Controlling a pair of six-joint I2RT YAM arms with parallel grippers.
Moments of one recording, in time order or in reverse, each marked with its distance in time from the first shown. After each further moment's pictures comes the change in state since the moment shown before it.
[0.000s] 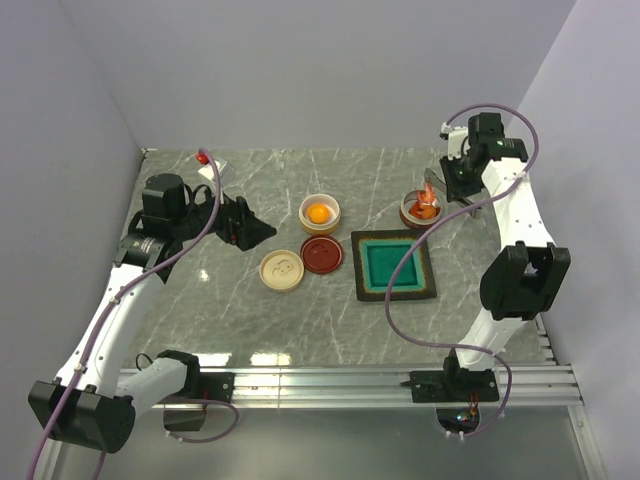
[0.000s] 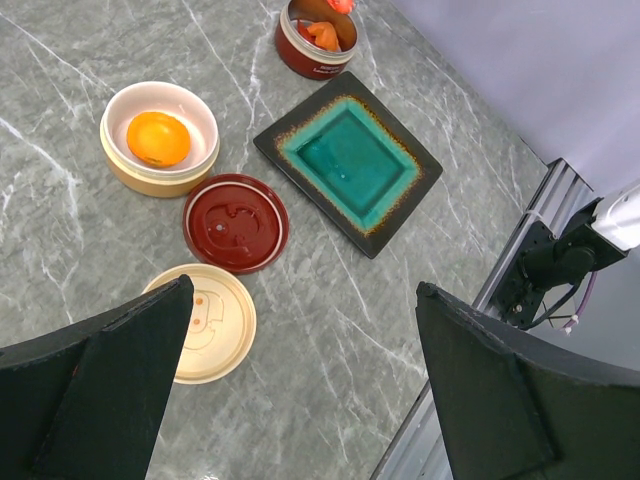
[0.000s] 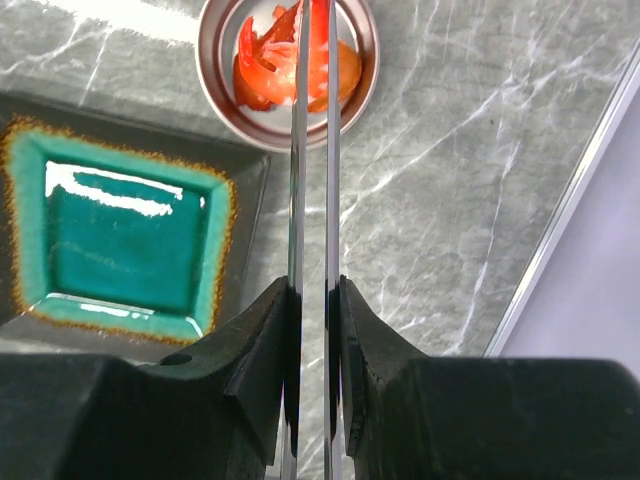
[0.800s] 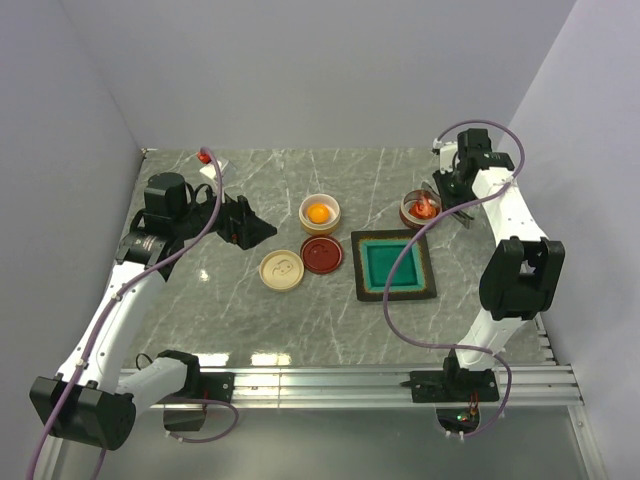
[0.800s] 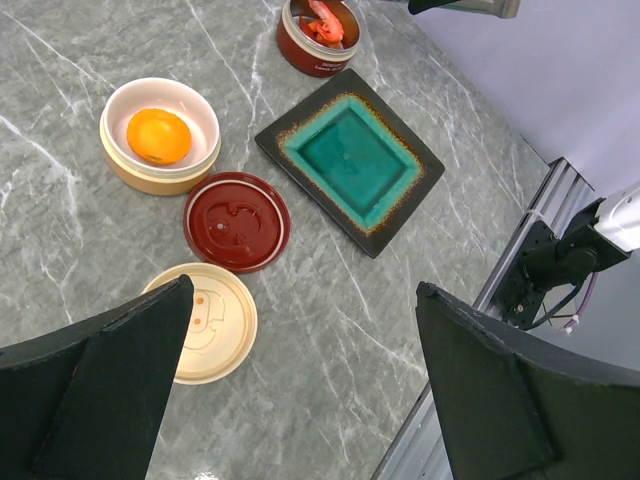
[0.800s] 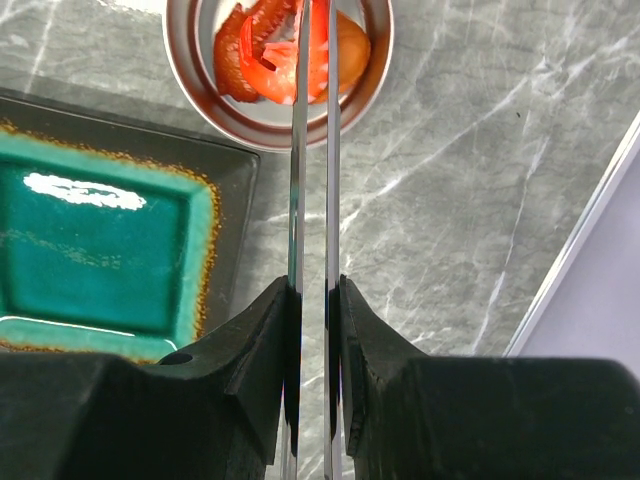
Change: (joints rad) left arm 0.000 0.016 0.000 0.005 0.000 0.000; right arm 0.020 0.006 -0.173 0.141 0.042 -0.010
